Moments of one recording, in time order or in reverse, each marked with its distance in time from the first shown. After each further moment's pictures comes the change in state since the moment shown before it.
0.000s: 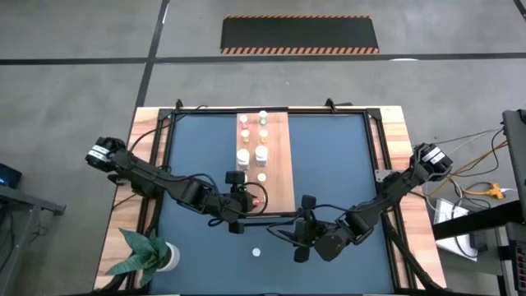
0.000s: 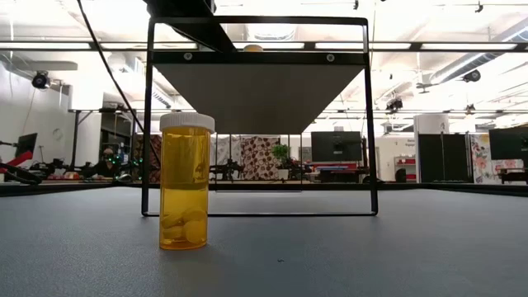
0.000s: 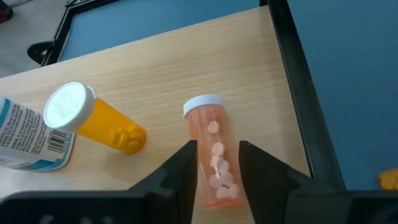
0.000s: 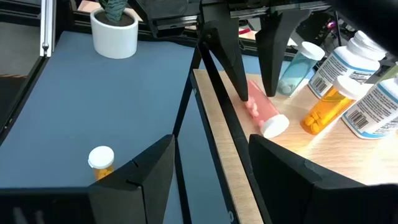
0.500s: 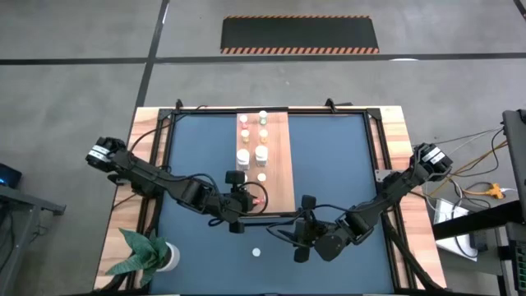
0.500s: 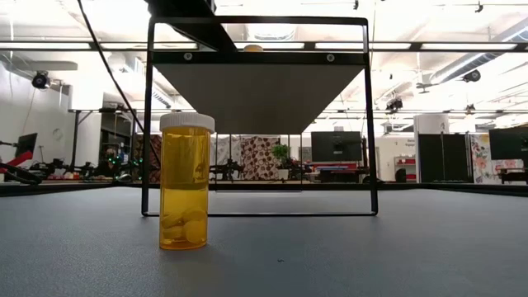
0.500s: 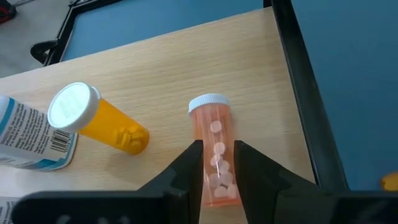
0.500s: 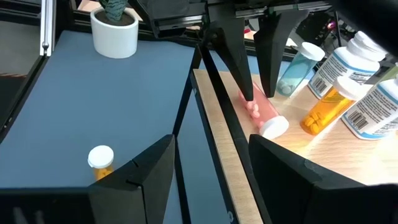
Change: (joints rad) left arm 0.000 0.000 0.003 0.001 -0.008 -0.006; right arm 0.000 0.000 0.000 0.000 0.000 -0.006
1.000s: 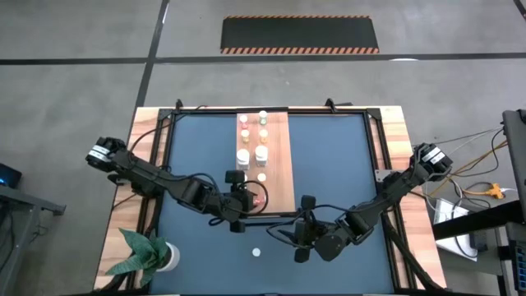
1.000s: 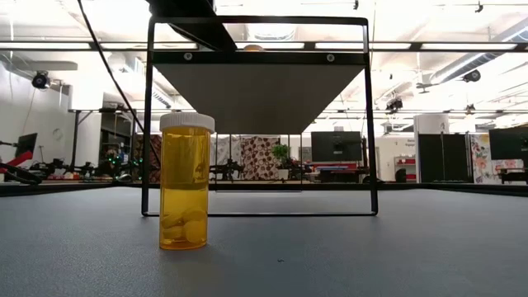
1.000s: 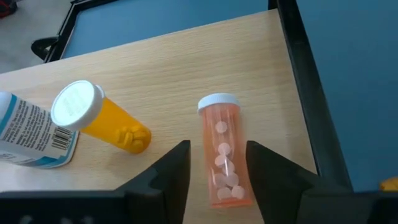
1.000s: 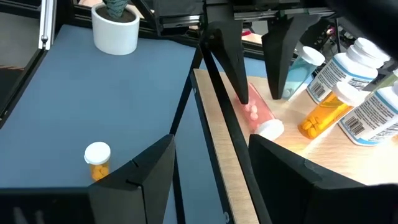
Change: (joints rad) left arm 0.002 0.001 0.002 0.001 0.000 -0.021; right arm 0.000 0.000 0.000 0.000 0.000 -0.039
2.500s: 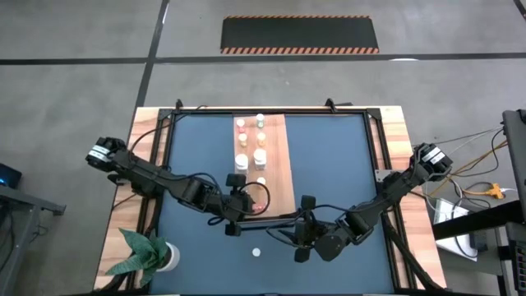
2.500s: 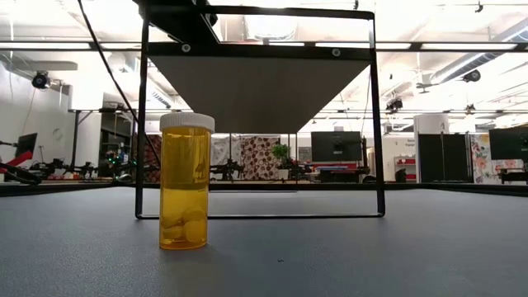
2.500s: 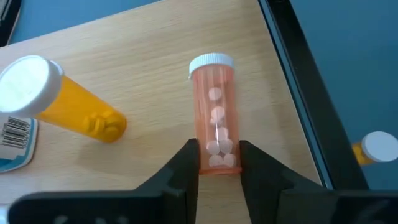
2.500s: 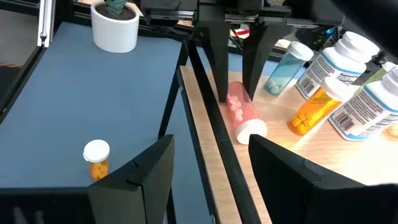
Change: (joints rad) left arm 0.013 0.000 -0.002 -0.045 0.144 0.009; right arm 0.000 0.001 0.000 -0.007 0.000 0.002
